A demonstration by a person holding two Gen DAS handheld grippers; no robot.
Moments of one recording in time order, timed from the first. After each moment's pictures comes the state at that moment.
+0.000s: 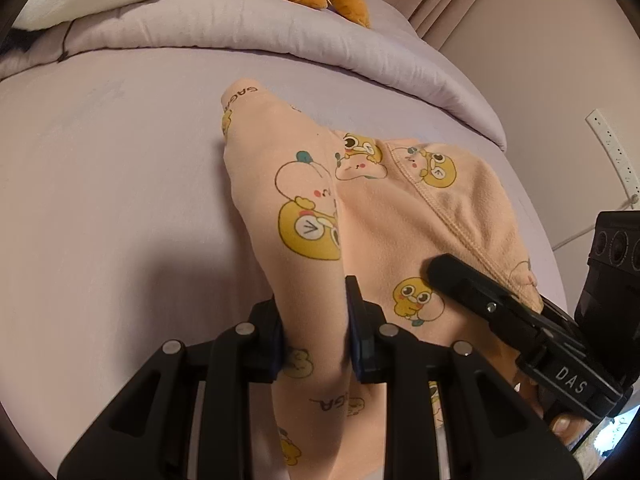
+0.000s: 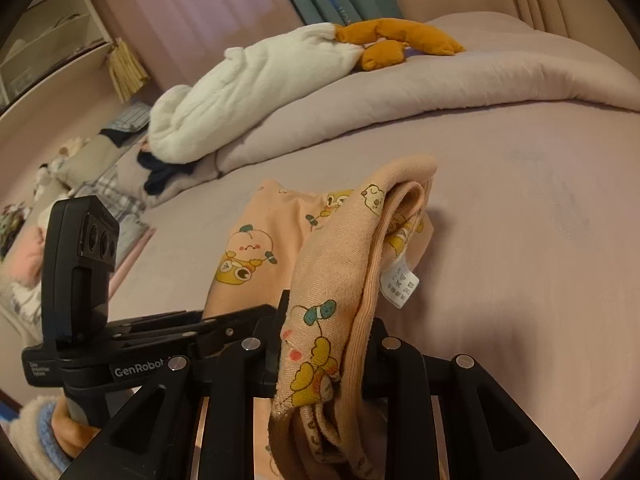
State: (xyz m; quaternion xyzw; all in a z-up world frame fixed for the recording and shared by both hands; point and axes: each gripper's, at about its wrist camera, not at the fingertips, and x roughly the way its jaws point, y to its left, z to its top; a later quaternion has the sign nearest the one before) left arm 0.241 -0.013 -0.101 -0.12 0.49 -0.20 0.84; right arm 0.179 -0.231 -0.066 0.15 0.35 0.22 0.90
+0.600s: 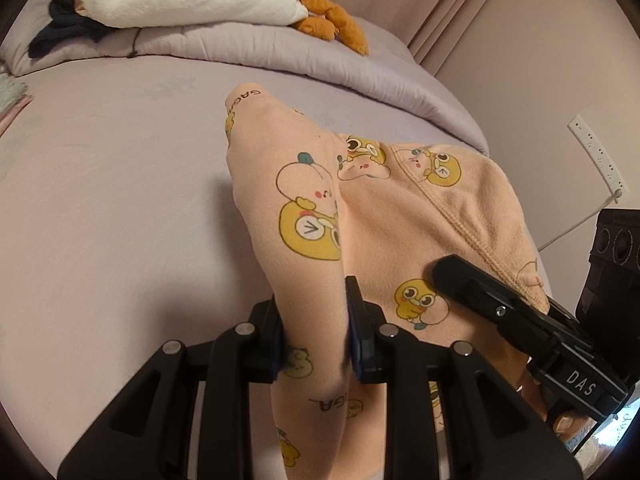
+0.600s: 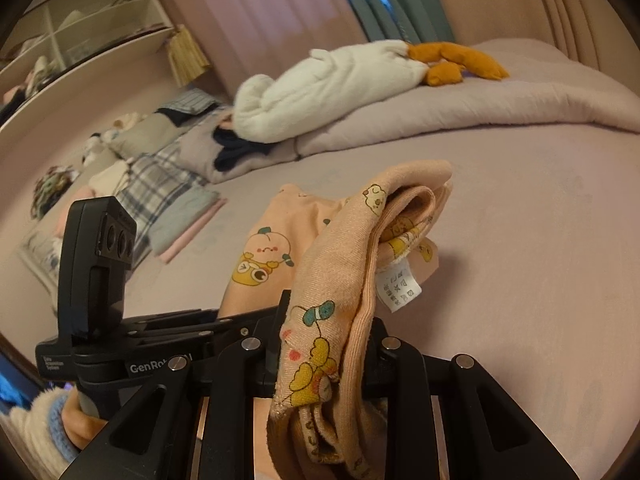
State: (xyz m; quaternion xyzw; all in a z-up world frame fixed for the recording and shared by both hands) left arm 0.090 0.033 -0.053 -0.13 0.44 -0.18 0.87; right arm 0.069 -0.185 -0.028 0.12 0.31 0.28 0.90
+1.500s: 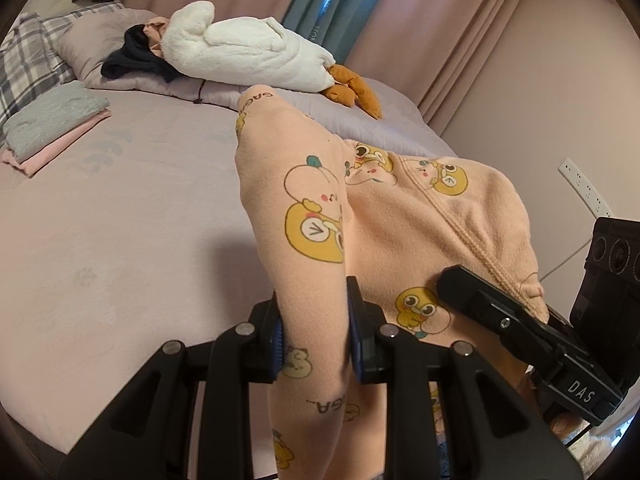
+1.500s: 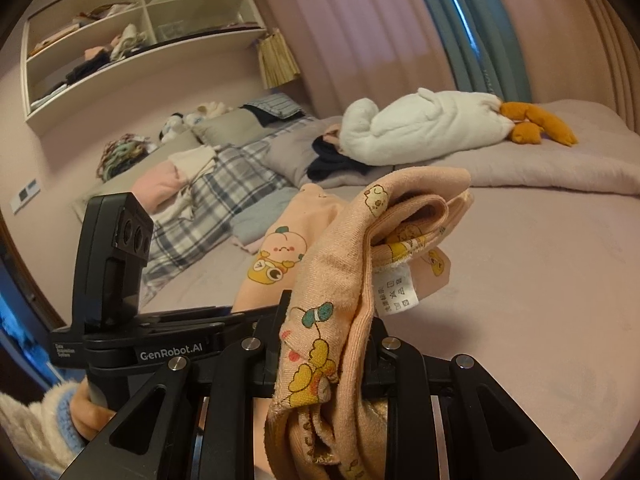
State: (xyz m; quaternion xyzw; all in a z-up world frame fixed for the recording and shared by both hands) left arm -0.020 0.104 0.008 -0.17 0.37 -0.13 0.91; right arm -0.012 -0.129 0.016 0.07 0.25 0.38 0.89
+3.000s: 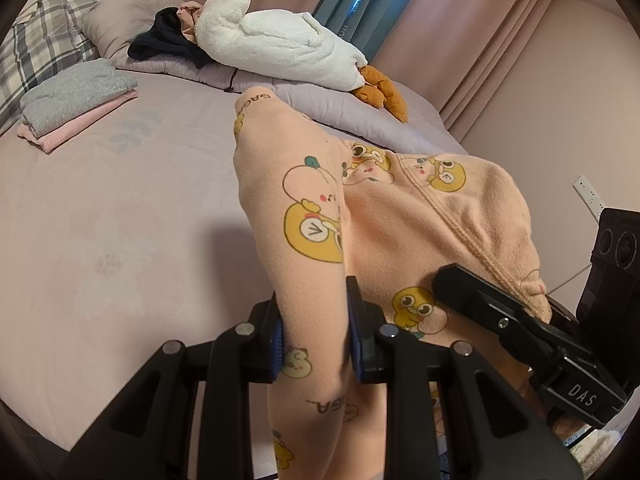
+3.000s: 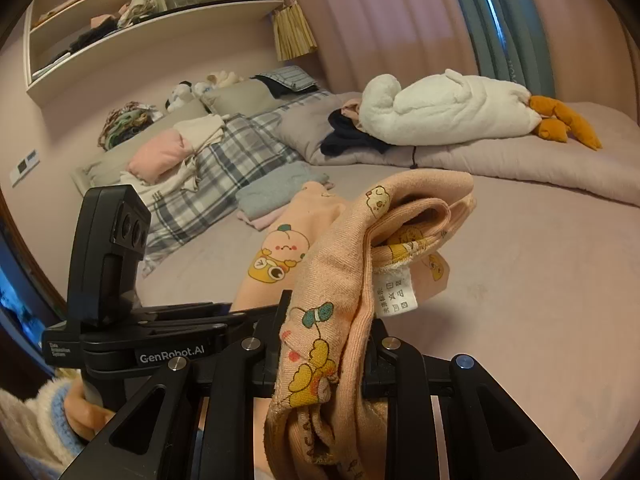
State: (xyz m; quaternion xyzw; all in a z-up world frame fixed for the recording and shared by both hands) left arm -0.032 0.128 -0.005 -0.19 0.37 -0.10 0.90; right arm -0.008 -0.090 0.007 0.03 0.27 0.39 0.88
